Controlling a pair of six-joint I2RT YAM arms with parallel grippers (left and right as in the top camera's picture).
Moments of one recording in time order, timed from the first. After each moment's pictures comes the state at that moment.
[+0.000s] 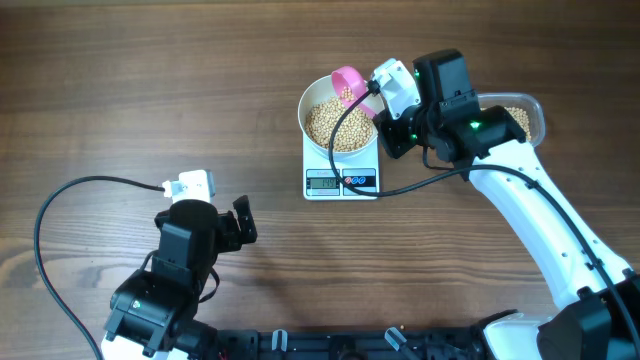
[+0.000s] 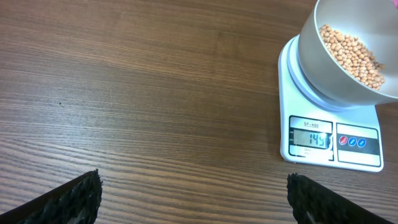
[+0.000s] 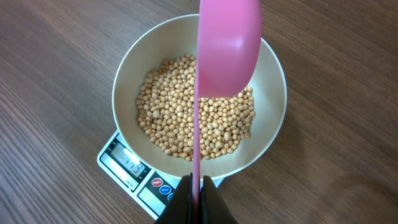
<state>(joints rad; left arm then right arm) -0.37 0.66 0.61 -0.72 -0.24 -0.42 0.37 1.54 1.27 -0.65 -0.25 -0.21</state>
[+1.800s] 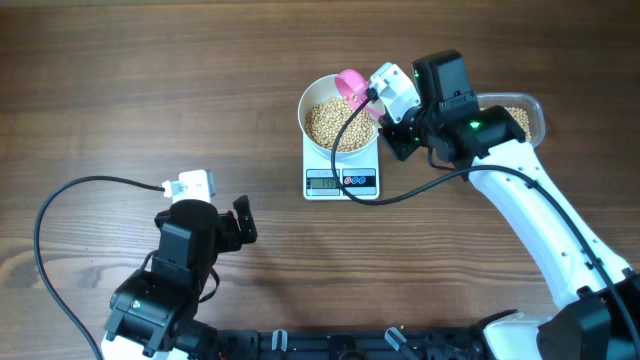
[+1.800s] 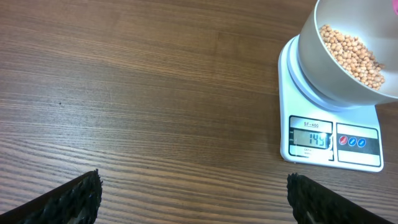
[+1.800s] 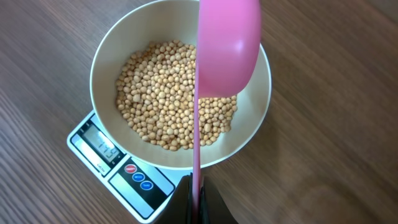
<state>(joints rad) -0.37 0.66 0.61 -0.72 -0.24 -0.42 0.37 1.54 1.27 -0.67 -0.19 -0.35</state>
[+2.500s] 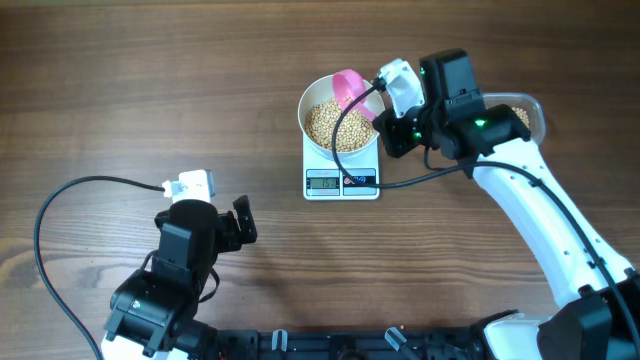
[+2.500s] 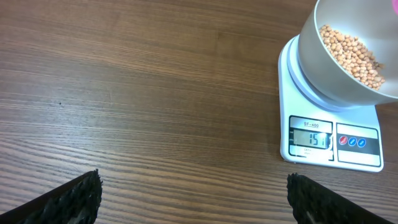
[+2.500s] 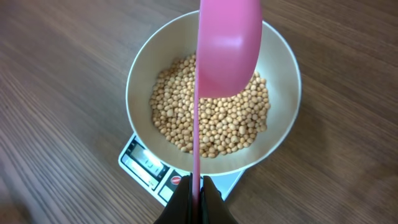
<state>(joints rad) -0.37 0.66 0.61 -0.72 -0.24 -0.42 0.34 1.54 1.27 -0.67 -0.33 -0.12</state>
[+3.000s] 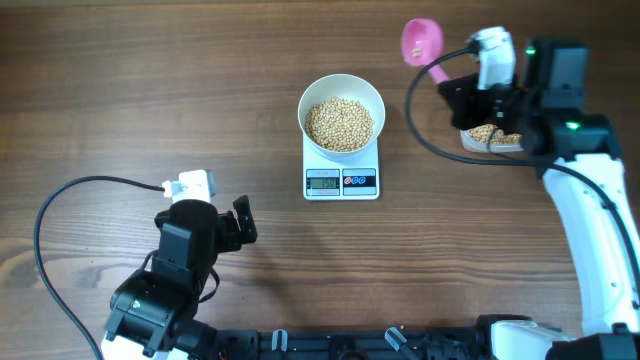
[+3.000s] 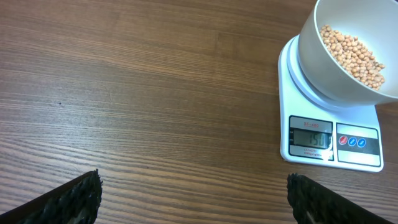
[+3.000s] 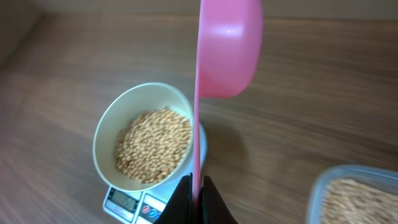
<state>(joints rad) -0.37 0.66 0.61 -0.72 -0.24 -0.42 -0.01 1.41 1.27 -0.63 -0.49 -0.05</state>
